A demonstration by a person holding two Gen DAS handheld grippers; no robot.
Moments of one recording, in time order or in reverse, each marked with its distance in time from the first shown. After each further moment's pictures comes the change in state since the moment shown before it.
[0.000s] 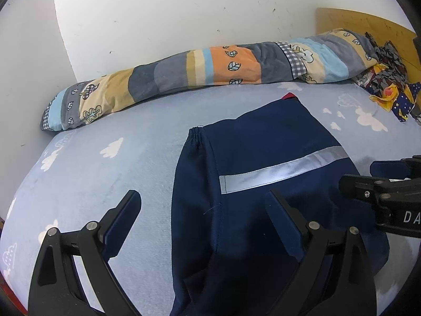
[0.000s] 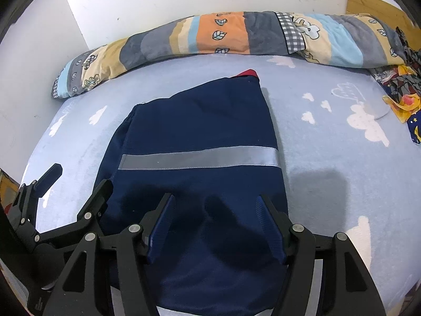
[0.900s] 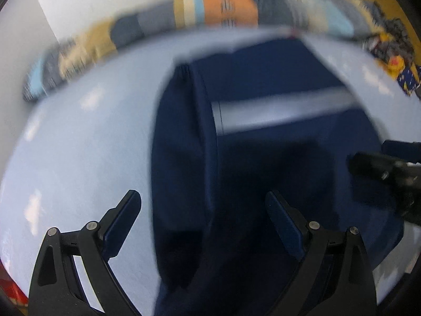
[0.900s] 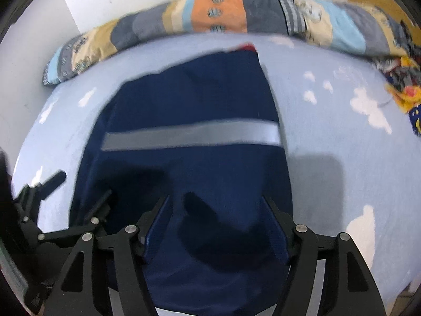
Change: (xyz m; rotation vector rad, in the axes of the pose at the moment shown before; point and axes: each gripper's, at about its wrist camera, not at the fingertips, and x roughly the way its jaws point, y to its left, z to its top) left arm 0.058 -0.002 -0.029 0.001 0.353 -0.078; right arm 0.037 -0.007 -0.010 0.030 0.160 -0.017
